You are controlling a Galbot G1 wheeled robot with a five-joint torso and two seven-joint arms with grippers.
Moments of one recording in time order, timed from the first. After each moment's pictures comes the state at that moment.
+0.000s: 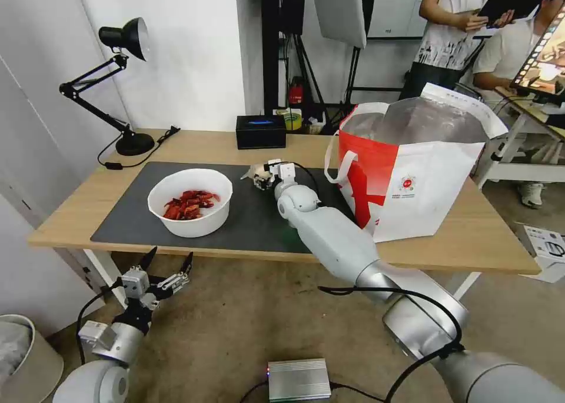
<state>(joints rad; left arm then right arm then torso) 1.55 -1.36 -0.78 -1.94 -0.39 -0.08 0.38 -0.19 1.57 -0.26 0.79 0.67 -0.27 0.20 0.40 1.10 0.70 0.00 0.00</state>
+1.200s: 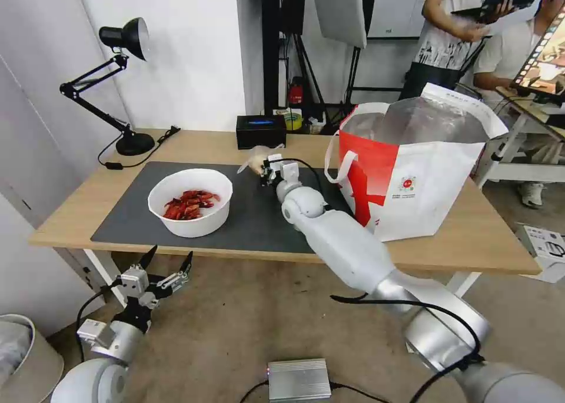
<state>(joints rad) 1.54 -1.34 -0.79 -1.94 -0.40 -0.08 0.39 -0.27 1.44 -0.31 1.07 0.65 -0.23 0.23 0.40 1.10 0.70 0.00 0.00</state>
